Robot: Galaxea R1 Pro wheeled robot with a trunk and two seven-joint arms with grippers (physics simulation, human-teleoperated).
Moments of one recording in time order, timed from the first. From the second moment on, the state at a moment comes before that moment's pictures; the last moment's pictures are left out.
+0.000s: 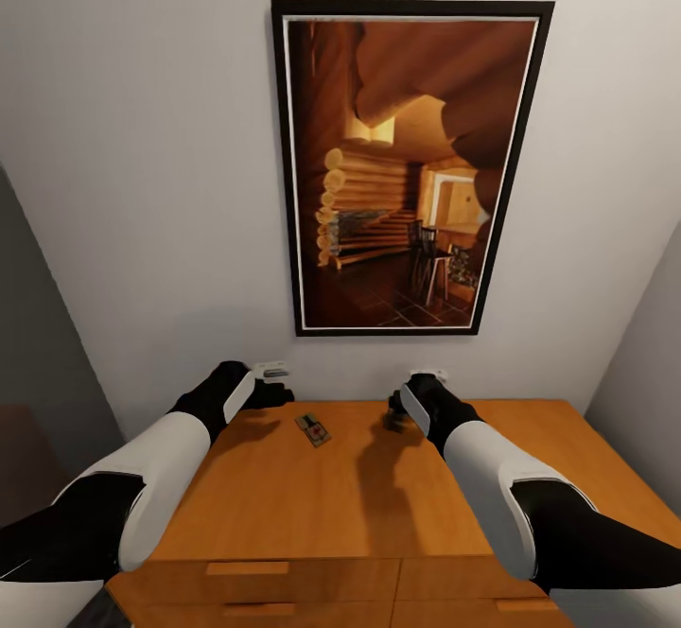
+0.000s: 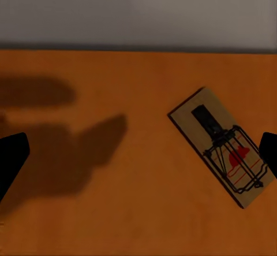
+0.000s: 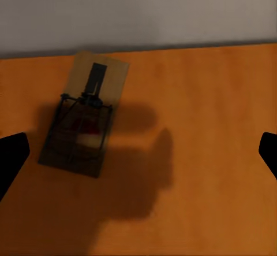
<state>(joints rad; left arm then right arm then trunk) -1.07 -0.07 -0.06 -0.35 0.18 0.69 0.01 -1.05 0.17 -0.03 -0.29 -0.04 0.55 -0.35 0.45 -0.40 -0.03</state>
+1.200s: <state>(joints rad) -1.07 -0.07 -0.06 -0.35 0.17 0.69 0.01 -1.05 0.17 -0.07 -0.30 -0.06 0.50 -0.34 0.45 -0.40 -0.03</state>
